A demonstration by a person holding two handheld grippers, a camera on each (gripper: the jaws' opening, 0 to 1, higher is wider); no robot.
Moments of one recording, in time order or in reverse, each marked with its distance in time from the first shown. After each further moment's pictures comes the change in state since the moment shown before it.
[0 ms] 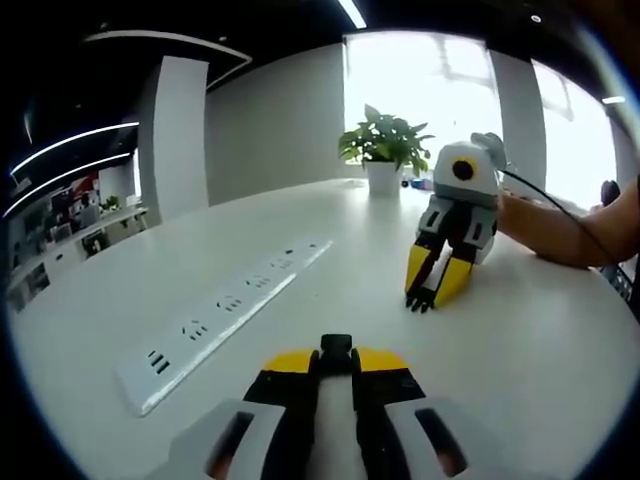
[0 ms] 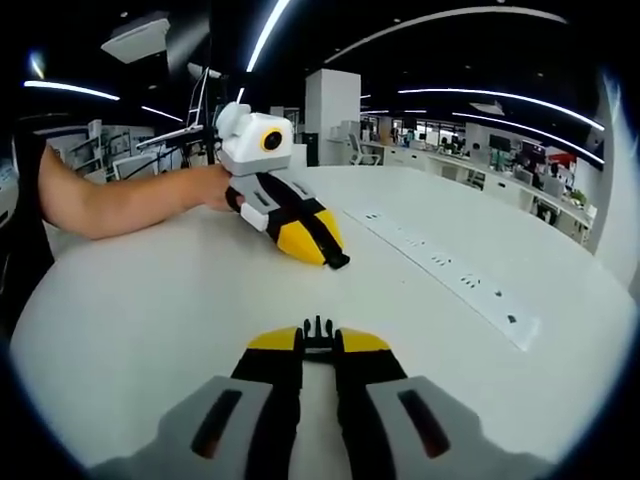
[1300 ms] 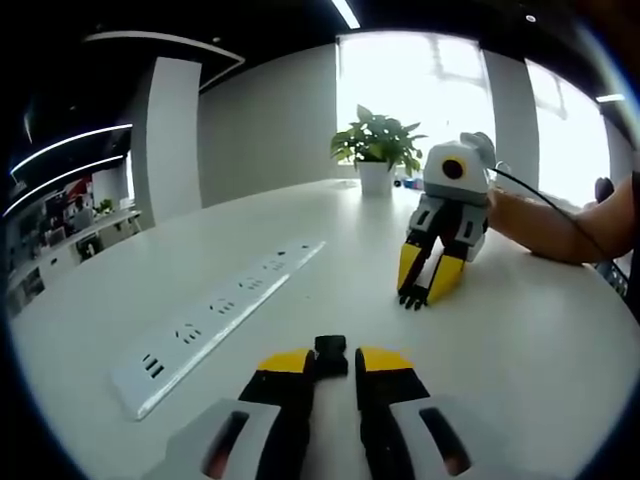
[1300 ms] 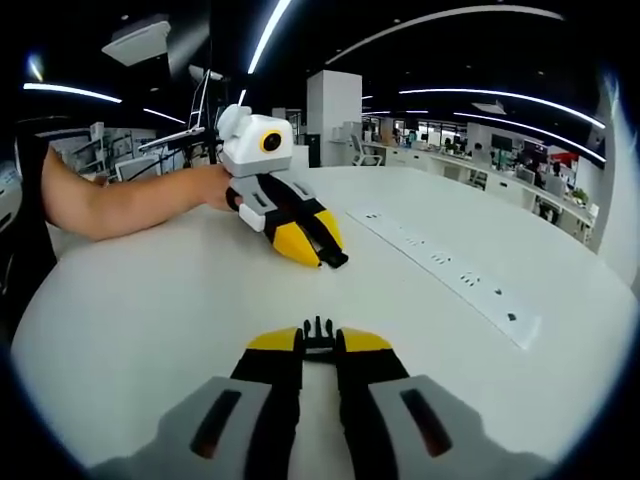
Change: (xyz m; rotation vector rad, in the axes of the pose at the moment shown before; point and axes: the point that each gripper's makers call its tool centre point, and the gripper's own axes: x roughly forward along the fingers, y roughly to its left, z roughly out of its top) left arm 0.001 -0.003 0.001 0.020 -0.003 -0.029; right arm -0.002 -0.004 -0.001 0.010 -0.005 0.014
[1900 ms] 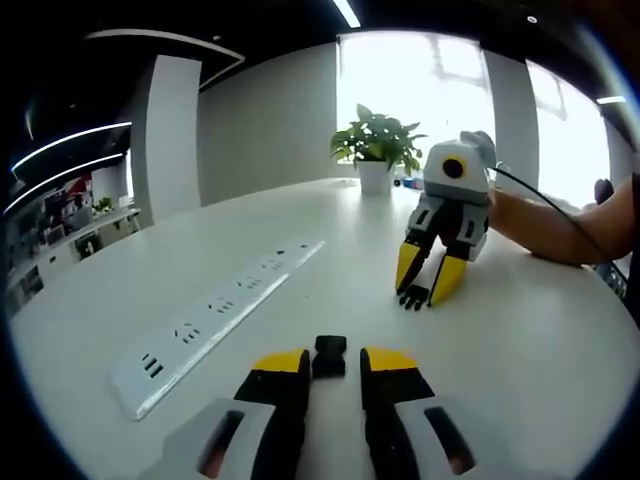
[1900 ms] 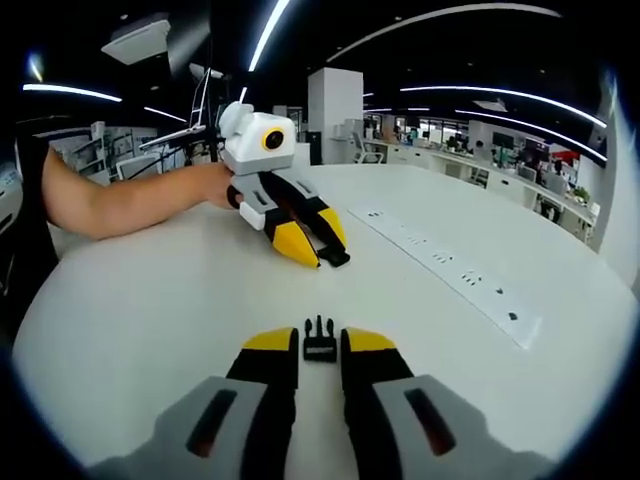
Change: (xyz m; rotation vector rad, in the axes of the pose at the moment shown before) left arm -0.001 -0.003 0.000 -0.005 0.006 -0.006; right arm -0.001 0.004 0.000 0.002 0.011 0.007
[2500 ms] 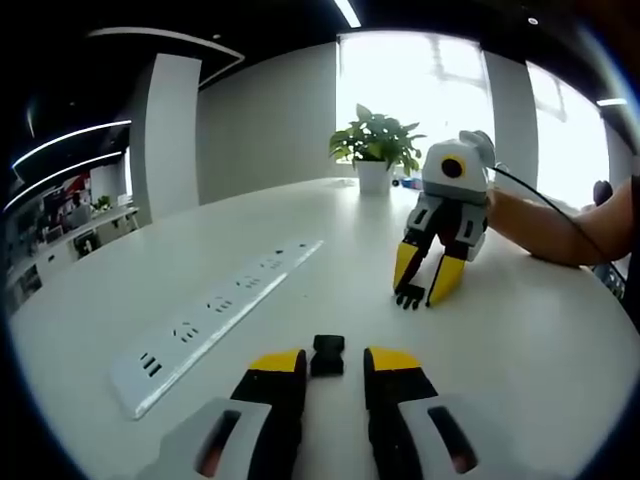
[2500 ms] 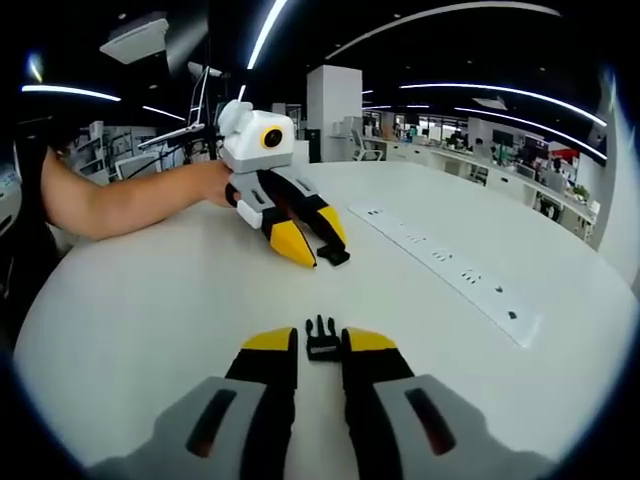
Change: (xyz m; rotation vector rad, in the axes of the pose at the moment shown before) left arm 0.001 0.001 0.000 -0.004 0.004 -0.009; right arm -0.002 0.004 -0.002 0.004 0.014 0.002
